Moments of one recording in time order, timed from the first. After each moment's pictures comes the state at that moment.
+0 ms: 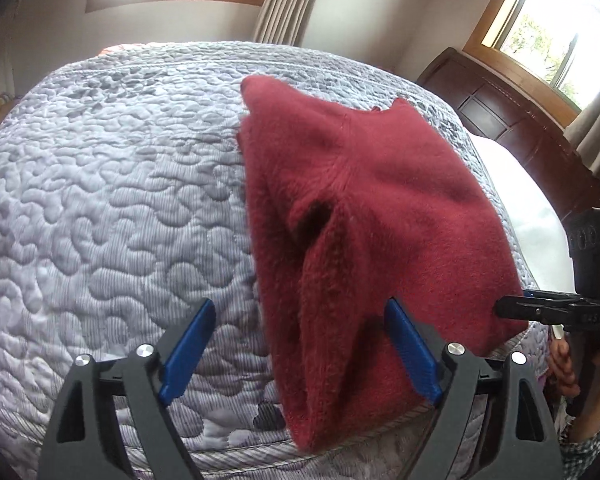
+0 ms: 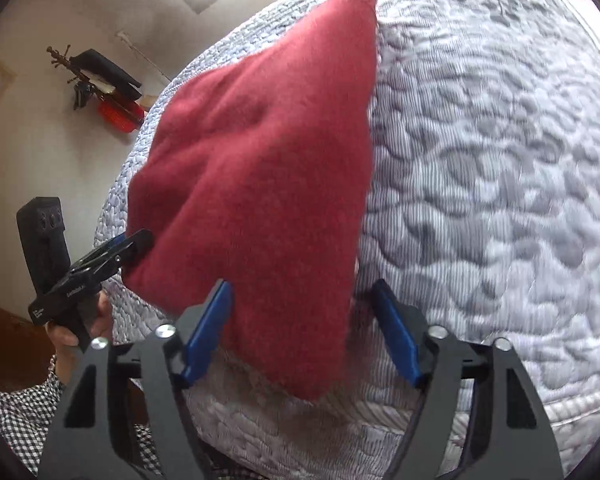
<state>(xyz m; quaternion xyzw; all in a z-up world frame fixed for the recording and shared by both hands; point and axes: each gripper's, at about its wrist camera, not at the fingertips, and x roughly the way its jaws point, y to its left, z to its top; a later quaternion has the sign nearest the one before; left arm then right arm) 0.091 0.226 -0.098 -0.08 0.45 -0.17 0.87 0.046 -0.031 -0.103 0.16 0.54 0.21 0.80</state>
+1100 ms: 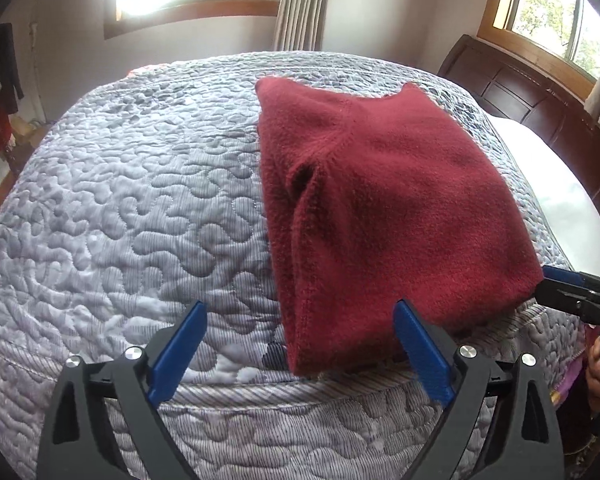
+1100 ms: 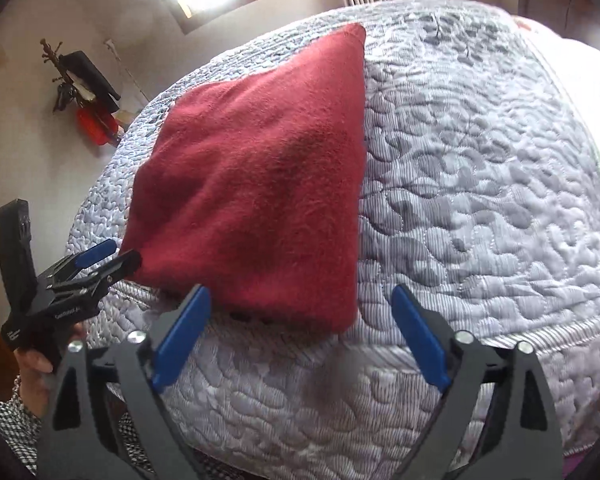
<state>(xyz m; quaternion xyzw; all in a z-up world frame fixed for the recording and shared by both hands) 0.044 0.206 -0.082 -0.01 0.44 -0.11 0.89 -0.022 -0.009 -0.082 0.09 0.48 0.13 0.86</state>
